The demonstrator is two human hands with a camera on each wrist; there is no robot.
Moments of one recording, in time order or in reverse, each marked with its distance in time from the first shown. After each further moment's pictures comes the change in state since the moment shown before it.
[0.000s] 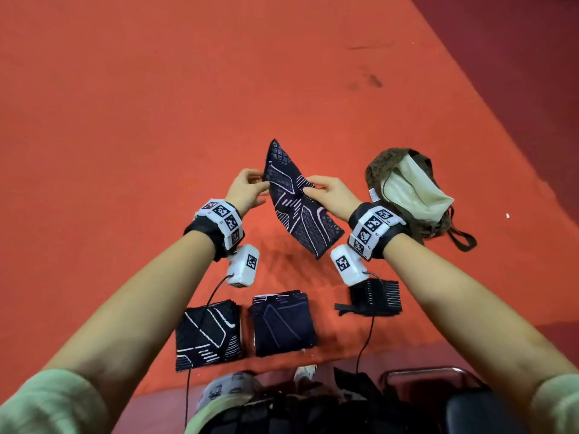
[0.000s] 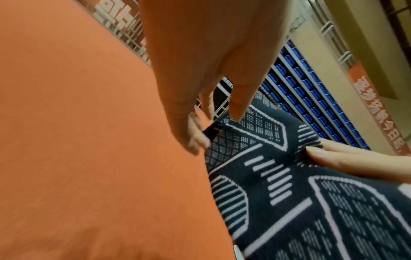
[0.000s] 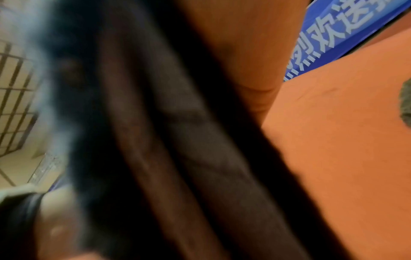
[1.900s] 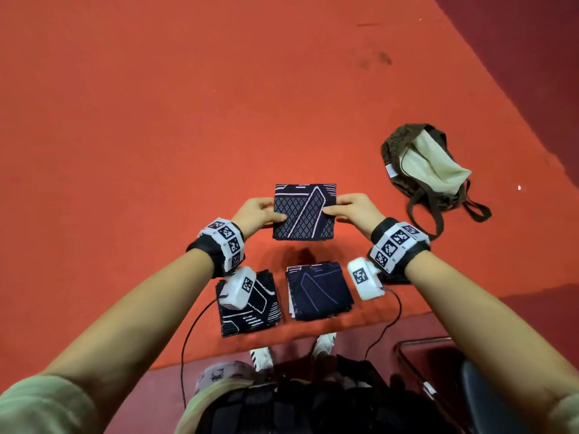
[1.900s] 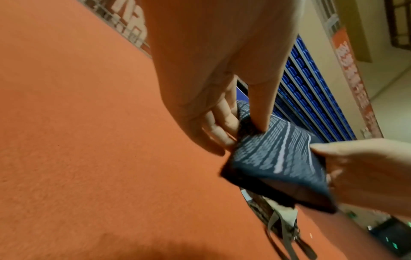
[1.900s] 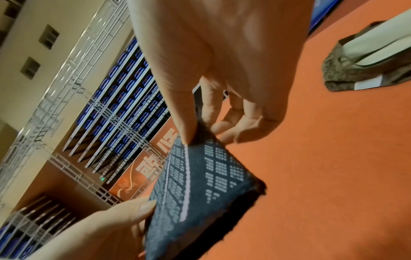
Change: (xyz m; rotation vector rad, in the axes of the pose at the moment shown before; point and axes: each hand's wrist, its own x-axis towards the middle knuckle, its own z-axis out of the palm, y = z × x) left_hand -0.066 -0.068 -0.076 0.015 -0.347 -0.082; right_hand -0.056 0.031 0.074 0.092 0.127 0.286
